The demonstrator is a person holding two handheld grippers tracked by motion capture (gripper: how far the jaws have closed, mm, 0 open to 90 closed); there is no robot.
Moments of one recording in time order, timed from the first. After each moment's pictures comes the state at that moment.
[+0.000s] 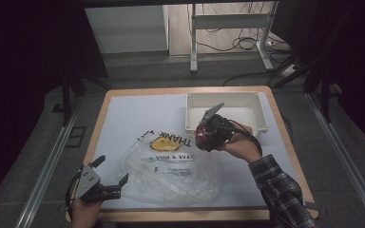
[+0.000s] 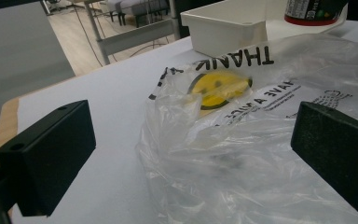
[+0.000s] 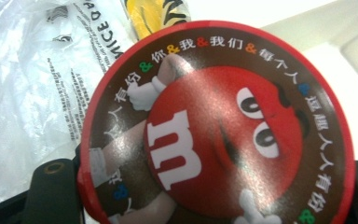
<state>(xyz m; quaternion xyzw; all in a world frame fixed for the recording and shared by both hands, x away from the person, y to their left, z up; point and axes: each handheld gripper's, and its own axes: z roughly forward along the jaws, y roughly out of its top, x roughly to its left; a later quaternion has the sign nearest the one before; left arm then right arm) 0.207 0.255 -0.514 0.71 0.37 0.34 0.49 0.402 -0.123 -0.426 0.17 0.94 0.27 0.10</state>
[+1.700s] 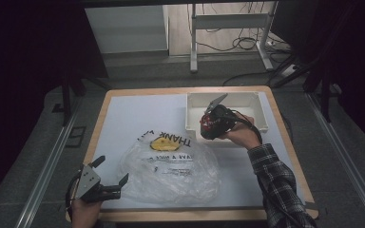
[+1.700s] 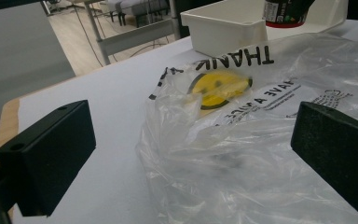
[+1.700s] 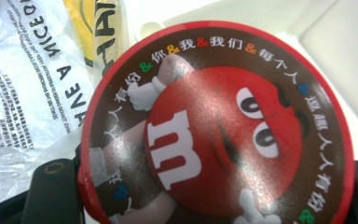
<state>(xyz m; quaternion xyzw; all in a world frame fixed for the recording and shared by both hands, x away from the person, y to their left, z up) 0.206 0.255 -0.514 0.71 0.37 0.34 0.49 0.452 -0.137 -0.440 0.19 0.94 0.27 0.11</state>
